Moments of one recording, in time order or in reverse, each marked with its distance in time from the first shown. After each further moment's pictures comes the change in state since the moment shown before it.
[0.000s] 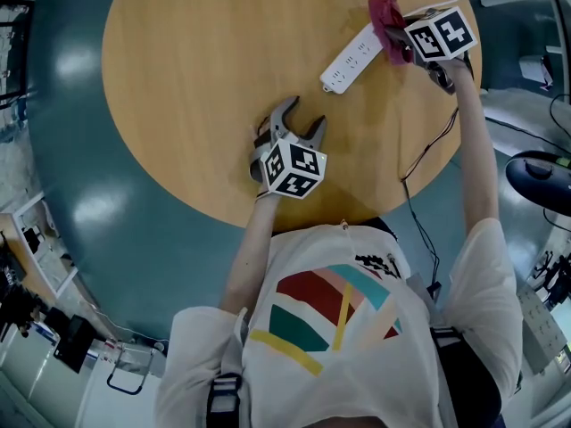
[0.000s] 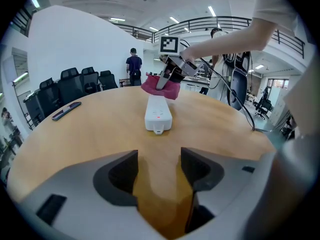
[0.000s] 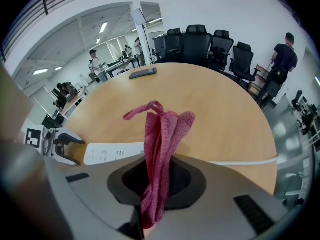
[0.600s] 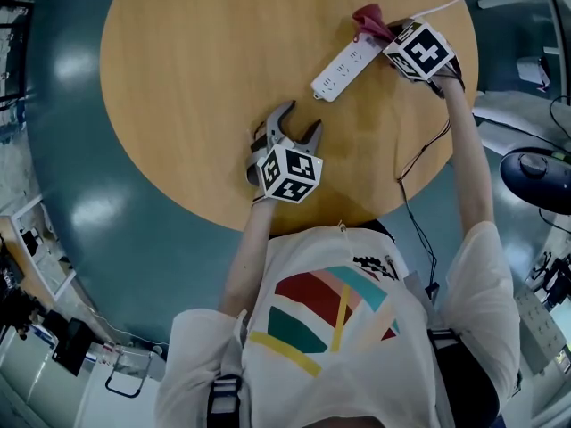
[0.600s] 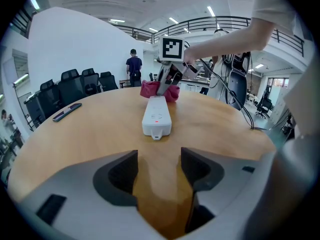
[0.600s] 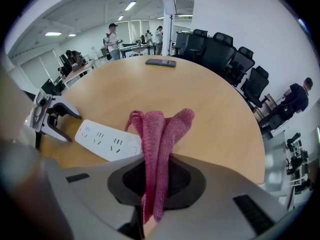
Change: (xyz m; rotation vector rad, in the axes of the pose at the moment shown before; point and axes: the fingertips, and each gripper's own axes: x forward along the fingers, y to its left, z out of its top) left arm 0.008 0.007 -0.005 0.007 -0.007 0.009; right arm 0.025 0.015 -0.004 -0.284 0.086 -0.088
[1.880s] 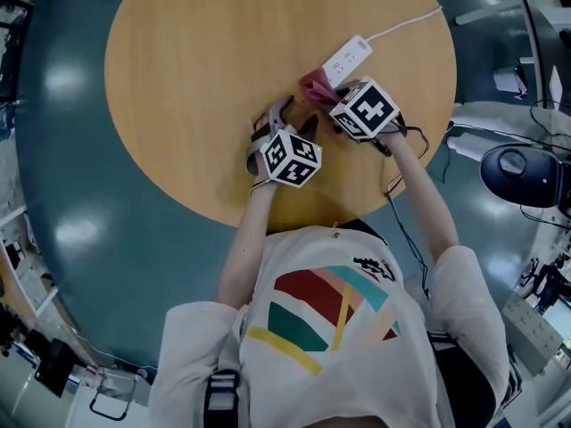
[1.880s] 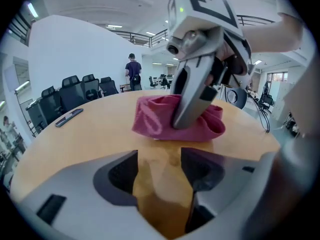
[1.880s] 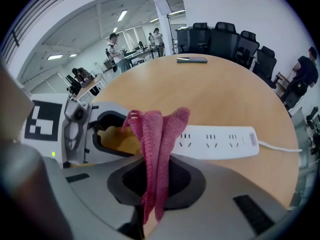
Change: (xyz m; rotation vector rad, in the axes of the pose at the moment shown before) left arm -0.002 -0.004 0.005 0.045 -0.033 0.026; right arm -0.009 0.191 0.012 0.137 -0.026 0.203
